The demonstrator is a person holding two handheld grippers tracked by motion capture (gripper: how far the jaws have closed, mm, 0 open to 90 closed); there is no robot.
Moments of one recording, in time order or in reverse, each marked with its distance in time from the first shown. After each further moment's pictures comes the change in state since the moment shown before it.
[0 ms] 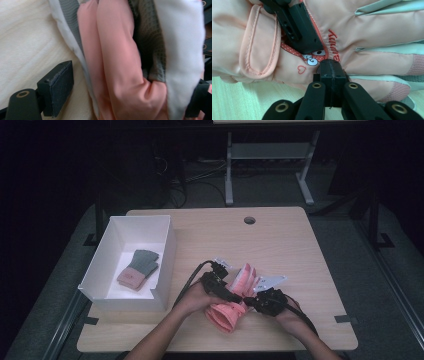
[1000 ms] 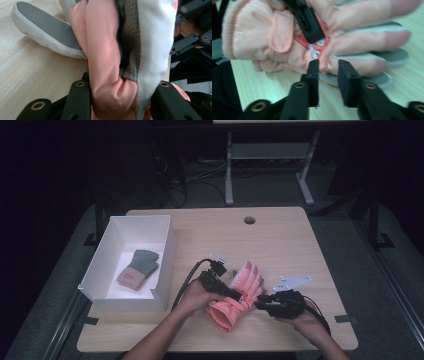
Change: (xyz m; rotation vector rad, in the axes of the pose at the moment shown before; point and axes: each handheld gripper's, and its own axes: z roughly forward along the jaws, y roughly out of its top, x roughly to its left) left arm -0.004 0.004 -0.016 -0.025 -0.139 -0.064; right arm -0.007 -0.015 -0.048 -0.089 0.032 0.076
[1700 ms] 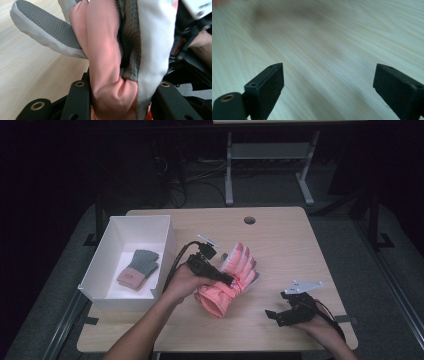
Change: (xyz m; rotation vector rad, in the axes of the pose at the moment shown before) left arm -0.022 0.028 -0.071 -0.041 0.072 -0.006; right arm -0.019 -0.031 -0.007 0.053 -0.134 0.076
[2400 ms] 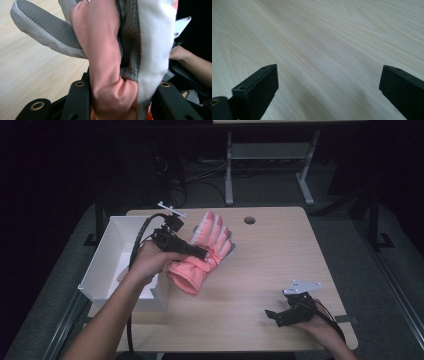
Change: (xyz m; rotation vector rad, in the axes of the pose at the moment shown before) left arm -0.009 0.016 -0.119 -0.116 0.099 -0.017; right arm -0.001 -0.001 0.004 -0.010 -0.032 -0.009
